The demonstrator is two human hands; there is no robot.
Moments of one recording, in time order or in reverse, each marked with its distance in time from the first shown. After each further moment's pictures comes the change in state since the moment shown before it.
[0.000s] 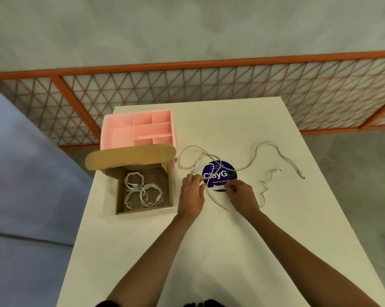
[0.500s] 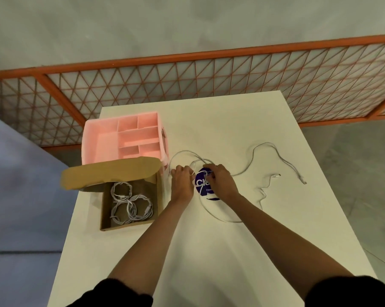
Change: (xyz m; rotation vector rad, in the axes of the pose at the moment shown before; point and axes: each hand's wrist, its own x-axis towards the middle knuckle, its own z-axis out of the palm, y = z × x) left_hand 0.079 -0.010 0.024 0.142 -0.065 -0.174; right_hand 0.075 -0.027 0.006 -0.022 -0.177 -0.057
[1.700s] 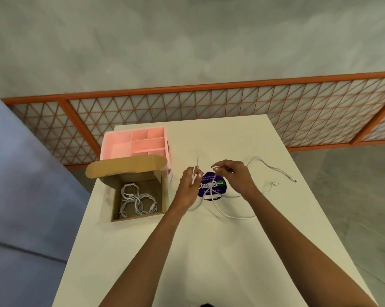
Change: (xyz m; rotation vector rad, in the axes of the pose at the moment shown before) left_hand -0.073 0.045 -0.054 -0.642 -0.076 0.070; right_hand -0.069 -0.026 -0.077 0.369 0.157 -0.169
